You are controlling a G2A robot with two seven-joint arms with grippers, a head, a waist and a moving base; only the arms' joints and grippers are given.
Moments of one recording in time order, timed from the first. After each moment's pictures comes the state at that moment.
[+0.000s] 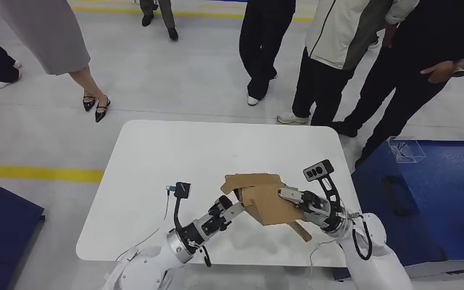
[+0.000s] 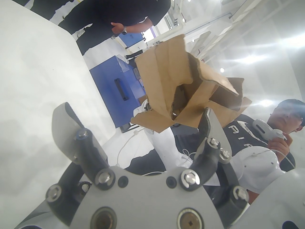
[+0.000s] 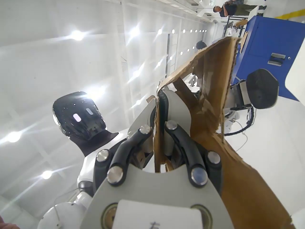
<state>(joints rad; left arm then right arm) 1.43 -1.20 -1.11 -1.95 0.02 -0.23 -0.40 -1.38 -1.13 1.44 -1.71 0.89 -0.18 1.15</state>
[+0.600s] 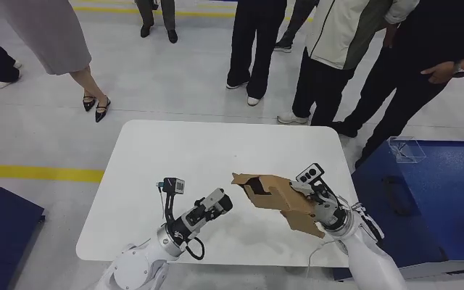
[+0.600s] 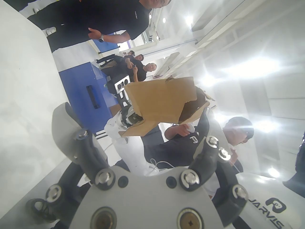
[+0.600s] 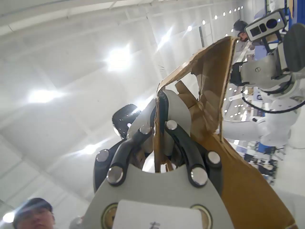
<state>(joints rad) 1.42 -1.21 -1.15 -1.89 -0.26 -0.32 -0.44 -1.37 -1.13 1.43 -1.68 1.20 0.20 1.13</state>
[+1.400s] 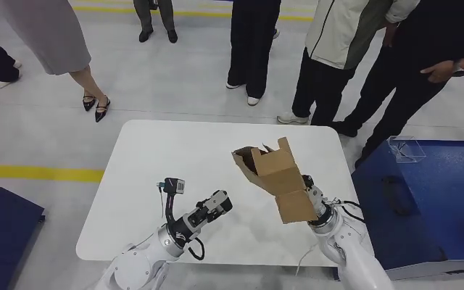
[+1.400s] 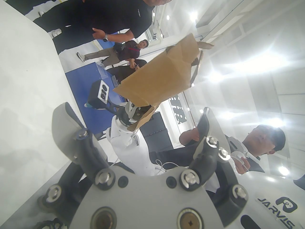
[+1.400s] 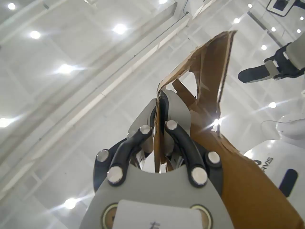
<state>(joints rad) 1.42 -1.21 -1.15 -1.89 -0.23 -0.32 -0.44 -1.40 -1.16 1.33 -1.71 1.75 0.53 0.71</state>
